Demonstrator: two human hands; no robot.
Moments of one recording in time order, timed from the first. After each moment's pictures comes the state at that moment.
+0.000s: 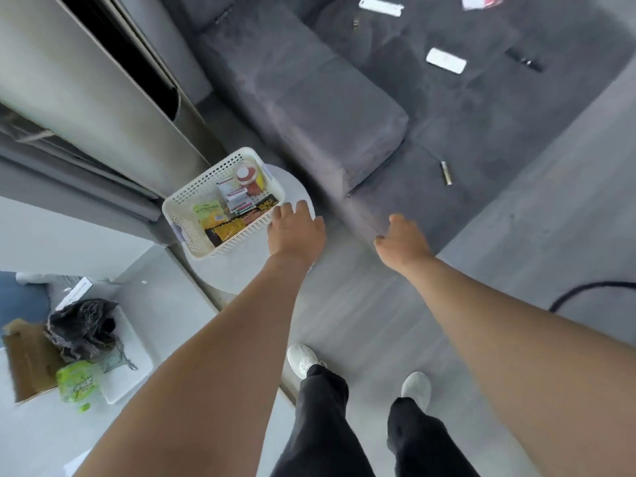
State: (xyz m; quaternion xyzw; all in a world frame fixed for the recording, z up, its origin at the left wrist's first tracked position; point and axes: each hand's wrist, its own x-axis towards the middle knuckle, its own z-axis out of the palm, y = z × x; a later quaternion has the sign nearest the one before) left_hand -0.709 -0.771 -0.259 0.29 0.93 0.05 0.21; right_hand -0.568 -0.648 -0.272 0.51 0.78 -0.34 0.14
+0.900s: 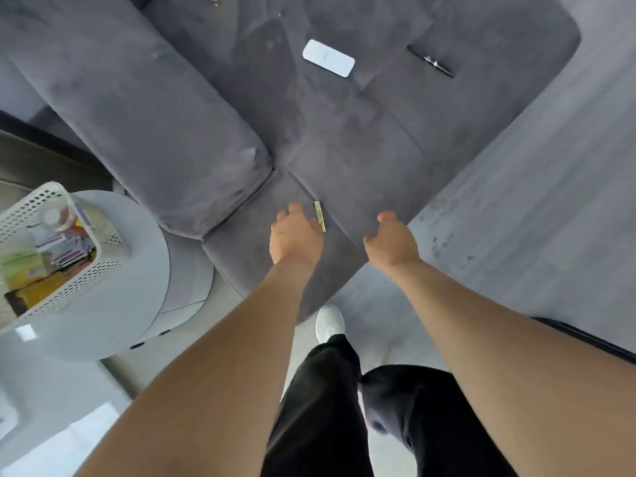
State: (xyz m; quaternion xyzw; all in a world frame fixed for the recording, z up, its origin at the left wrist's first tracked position) left_hand -0.574 -0.342 -0.415 0.17 0.93 0.13 0.30; right_hand -0.453 -0.241 -0.402 0.53 0.74 -0.38 0.15
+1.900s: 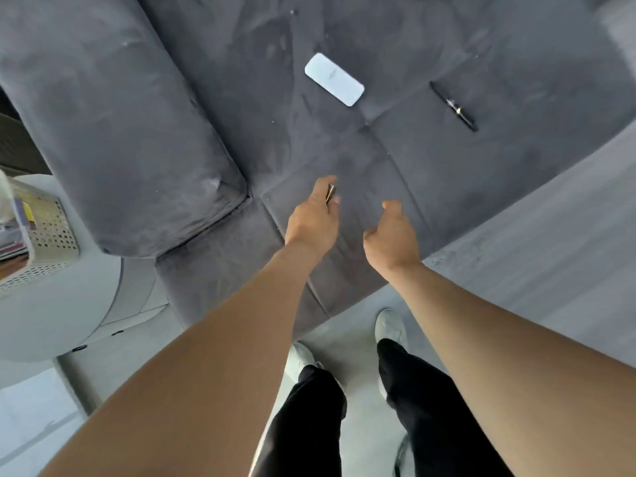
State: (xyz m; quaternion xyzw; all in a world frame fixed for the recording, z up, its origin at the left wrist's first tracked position) left_hand -0.616 -0.169 -0.463 0.14 0.89 0.29 0.33; right_hand -0.518 -0.077 -0.463 0.47 0.78 -0.40 0.12
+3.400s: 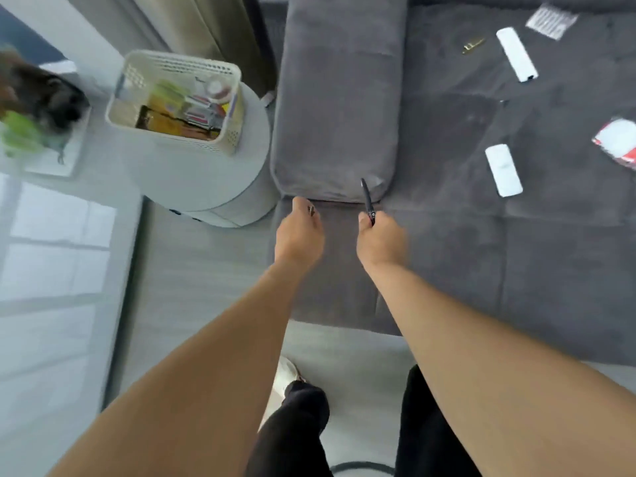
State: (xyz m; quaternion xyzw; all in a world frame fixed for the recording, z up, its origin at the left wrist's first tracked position) left_hand -0.619 -0.397 -0.363 -0.20 0.91 0.34 0.14; right_hand -0.620 -0.265 -0.385 0.24 0.89 -0.34 0.18
